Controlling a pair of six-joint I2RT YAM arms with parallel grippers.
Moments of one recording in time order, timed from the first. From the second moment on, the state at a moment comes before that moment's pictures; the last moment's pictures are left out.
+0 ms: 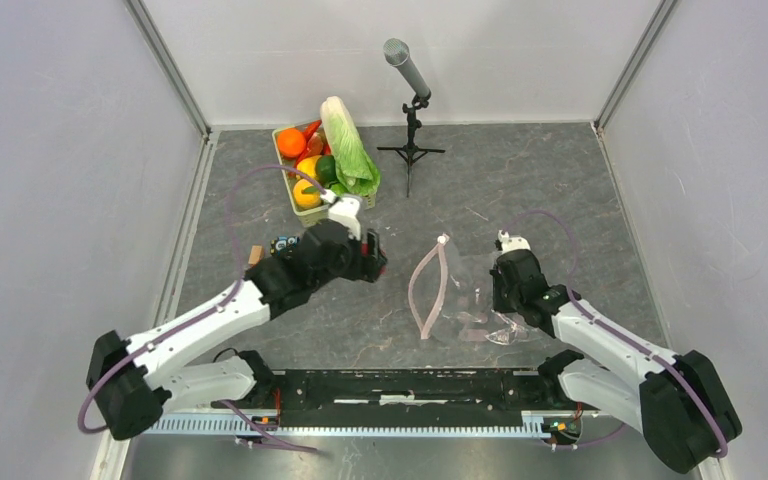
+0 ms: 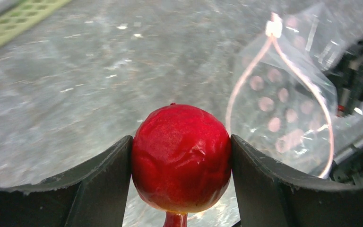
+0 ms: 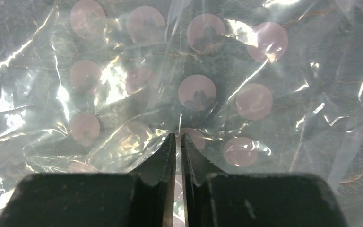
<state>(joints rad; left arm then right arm) -0.89 1.10 0.81 -0.28 -0.21 -0.45 0.49 1.02 0.38 -0.29 0.18 0.36</state>
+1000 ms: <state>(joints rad) -0.12 1.60 1.21 -0.18 -0.07 -0.38 0.49 0.34 0.51 -0.35 0.56 0.10</state>
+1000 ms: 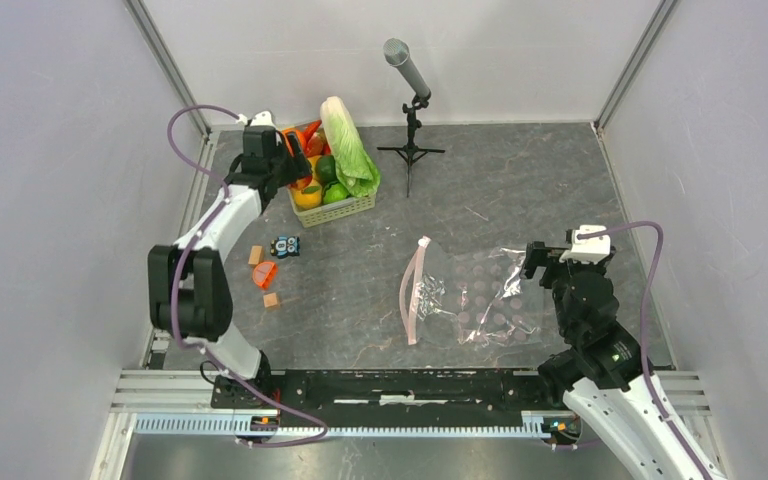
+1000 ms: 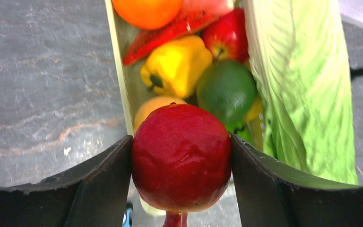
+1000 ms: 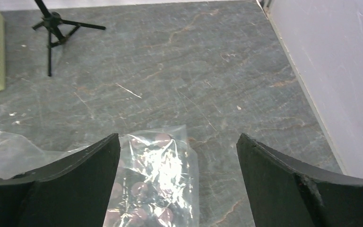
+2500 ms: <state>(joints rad) -0.08 1.77 1.42 -0.27 -0.03 -0.40 0.49 0.28 0.42 -0.29 0.63 0.03</state>
